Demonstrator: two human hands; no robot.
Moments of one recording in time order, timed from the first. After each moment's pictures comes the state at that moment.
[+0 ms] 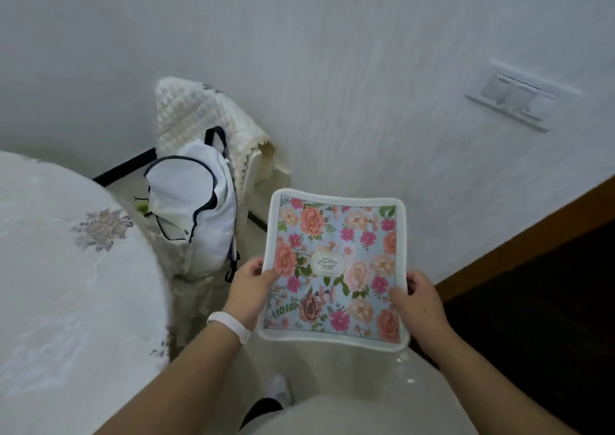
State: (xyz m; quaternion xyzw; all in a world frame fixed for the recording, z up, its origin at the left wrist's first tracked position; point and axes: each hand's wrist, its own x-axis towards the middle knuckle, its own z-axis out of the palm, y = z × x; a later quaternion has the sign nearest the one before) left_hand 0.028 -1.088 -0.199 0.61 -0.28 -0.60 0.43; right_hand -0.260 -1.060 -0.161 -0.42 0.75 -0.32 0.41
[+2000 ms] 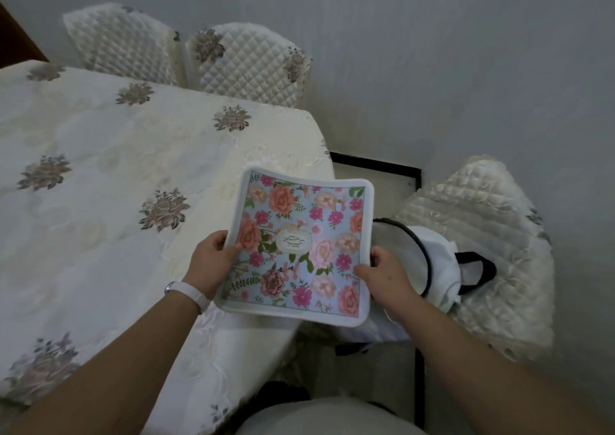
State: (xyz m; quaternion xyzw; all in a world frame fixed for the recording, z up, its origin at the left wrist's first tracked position) left_hand 0.352 -1.112 -0.203 0.80 0.03 -0.18 0.57; right_hand 0.200 -1.387 -0.194 -0.72 0.35 0.04 0.60
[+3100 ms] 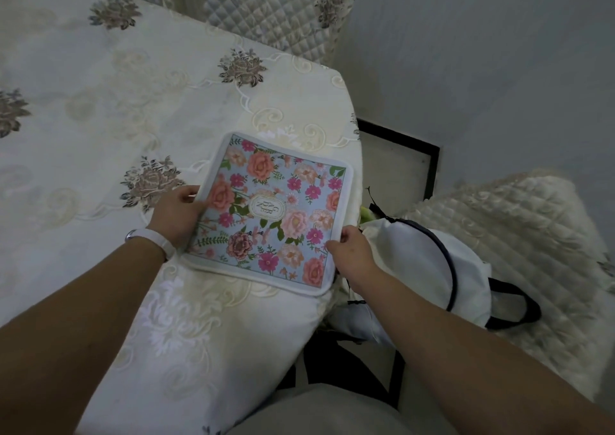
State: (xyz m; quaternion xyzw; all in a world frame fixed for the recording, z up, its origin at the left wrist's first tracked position) left_hand 0.489 -1.069 -0.264 0.82 0.11 -0.21 0.53; right_hand 0.337 -1.355 -0.267 -0.75 0.39 0.14 0.51
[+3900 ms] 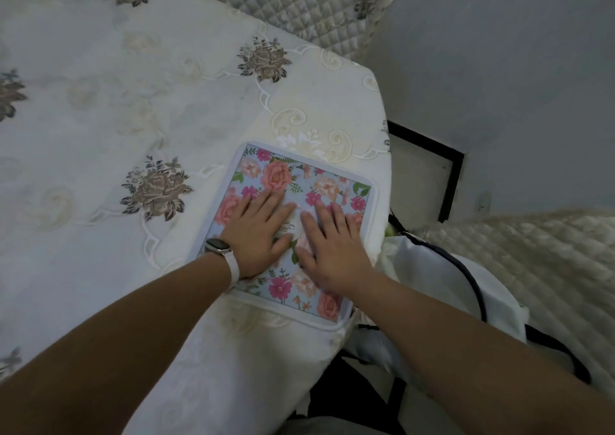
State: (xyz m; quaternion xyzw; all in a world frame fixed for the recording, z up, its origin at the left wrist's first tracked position) left_hand 0.475 -1.147 -0.311 0.93 -0.34 -0.12 0.09; right_hand 0.396 -1.338 -0.304 -0.98 -0.04 0.14 0.11
